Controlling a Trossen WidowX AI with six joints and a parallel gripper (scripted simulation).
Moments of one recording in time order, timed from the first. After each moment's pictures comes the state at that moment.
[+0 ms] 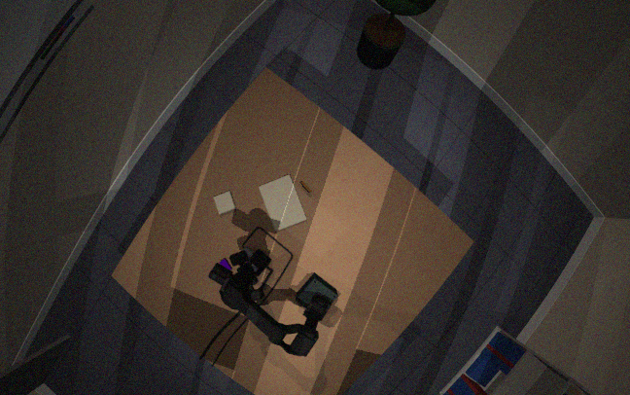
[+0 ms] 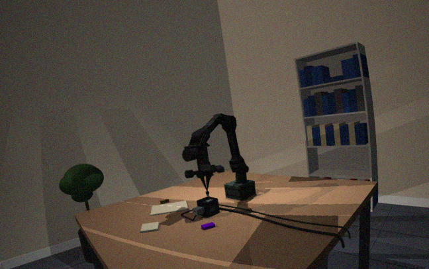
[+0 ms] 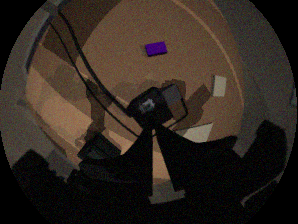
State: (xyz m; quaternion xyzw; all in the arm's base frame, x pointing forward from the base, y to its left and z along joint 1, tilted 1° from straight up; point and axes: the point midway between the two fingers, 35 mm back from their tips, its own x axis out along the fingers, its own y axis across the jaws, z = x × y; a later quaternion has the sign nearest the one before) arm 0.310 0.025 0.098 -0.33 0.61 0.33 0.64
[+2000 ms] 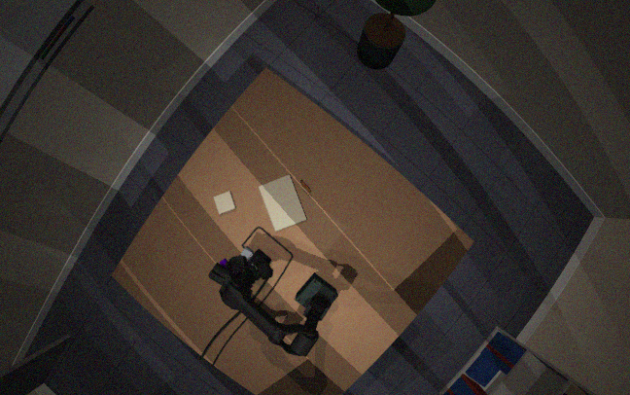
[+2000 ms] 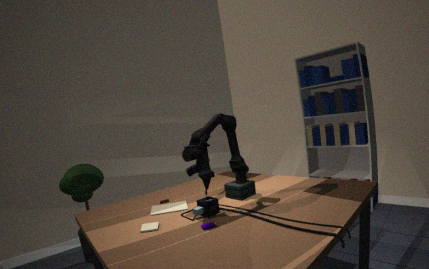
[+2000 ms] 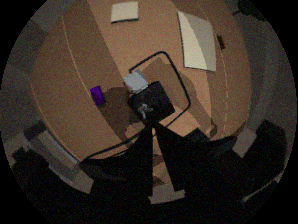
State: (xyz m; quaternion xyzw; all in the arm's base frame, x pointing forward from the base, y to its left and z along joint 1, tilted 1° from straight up) arm 0.310 0.025 0.098 0.21 0.67 -0.20 0.69
